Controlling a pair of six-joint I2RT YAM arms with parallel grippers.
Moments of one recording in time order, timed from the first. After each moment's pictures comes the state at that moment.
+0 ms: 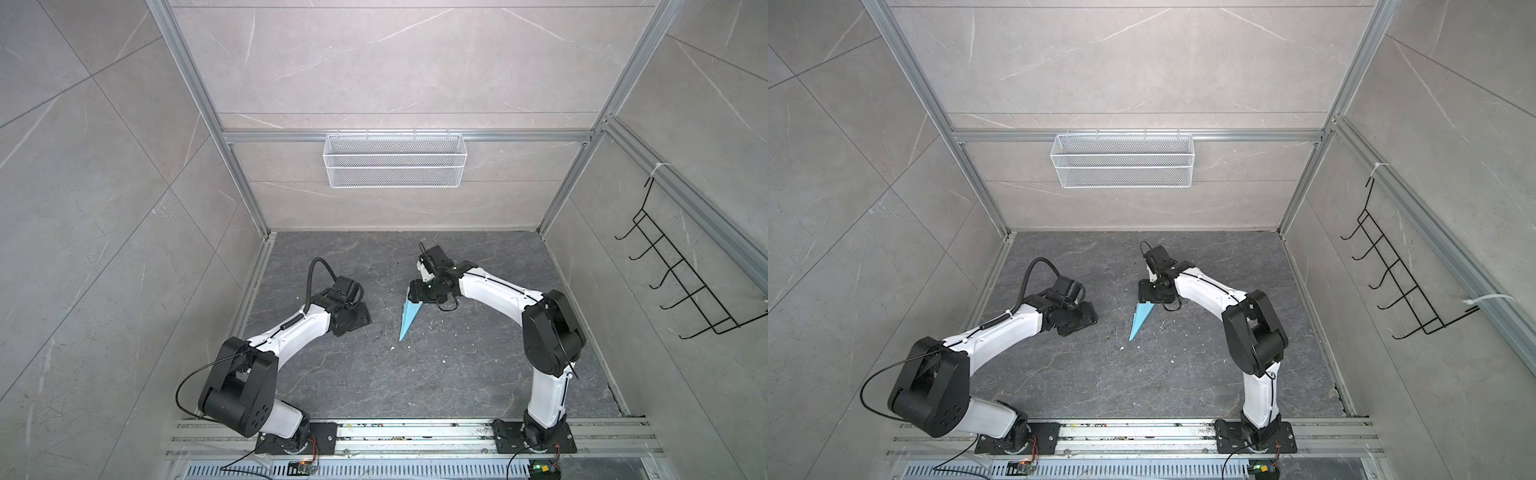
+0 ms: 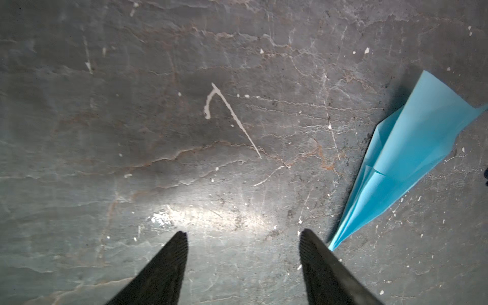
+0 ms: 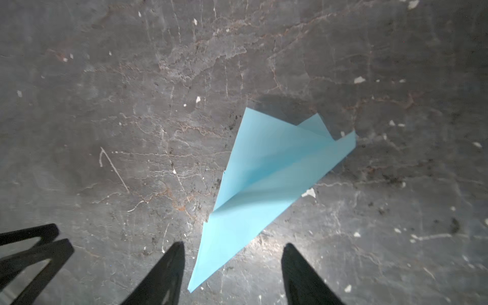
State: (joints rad) left arm -0.44 1.45 0.87 -0.53 0.06 -0.72; right arm 0.61 1.93 1.49 -0.65 -0.07 0.48
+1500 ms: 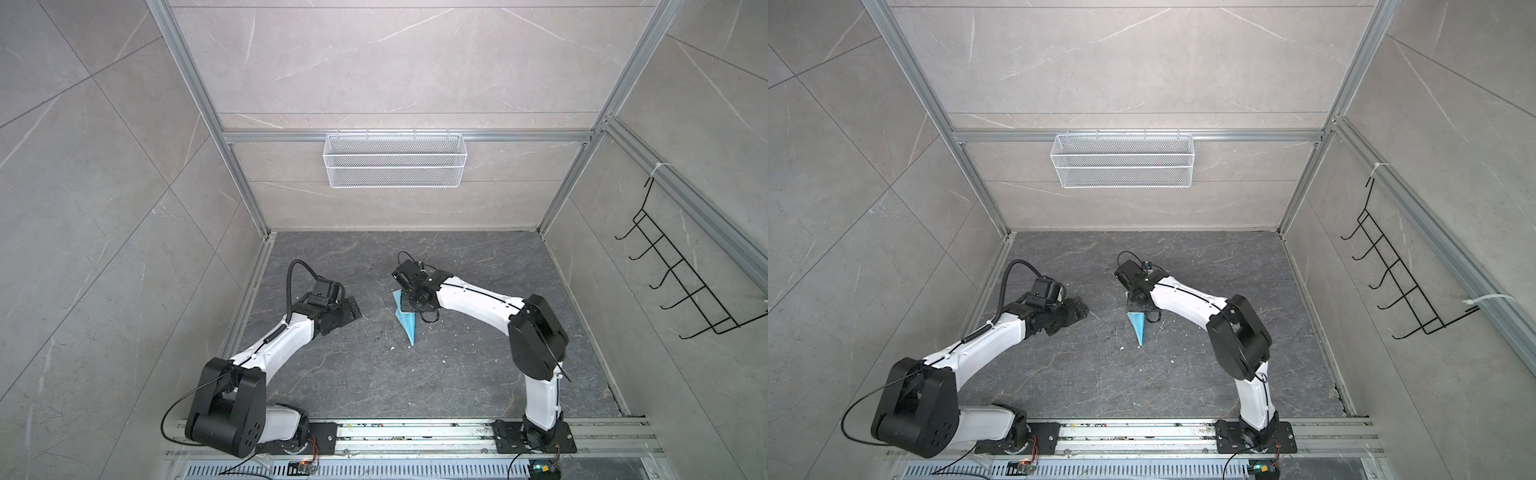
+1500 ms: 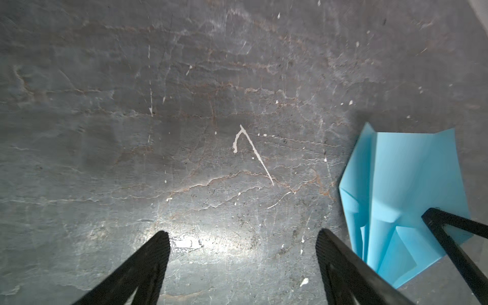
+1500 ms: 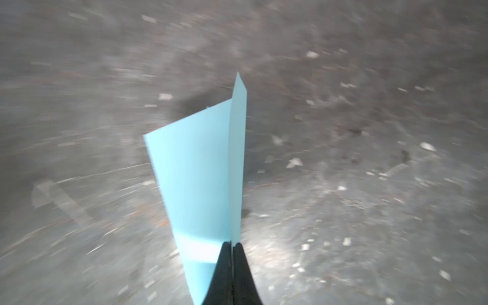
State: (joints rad) left arm -0.31 1.31 0.78 -0.44 0.10 -0.69; right arm 0.77 1.93 1.51 -0.67 0.16 0.70
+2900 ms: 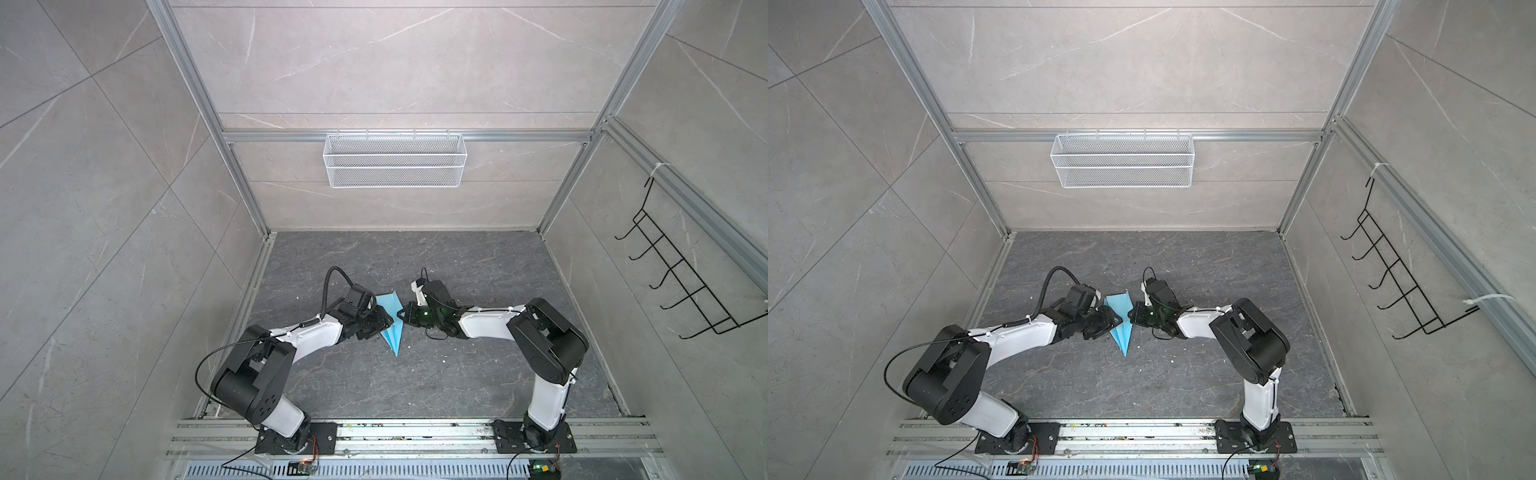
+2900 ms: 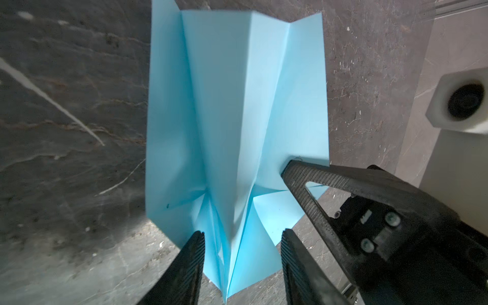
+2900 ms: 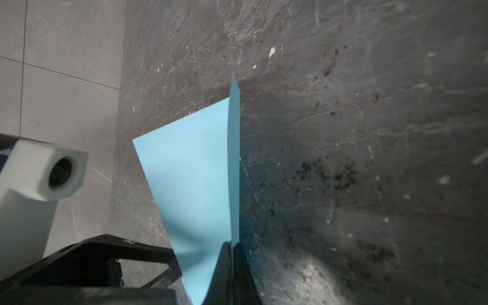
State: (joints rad) left arm -0.56 1.56 0.77 -0.12 0.30 -0.90; right arm 0.67 1.88 0.94 0.26 -0.33 0.82
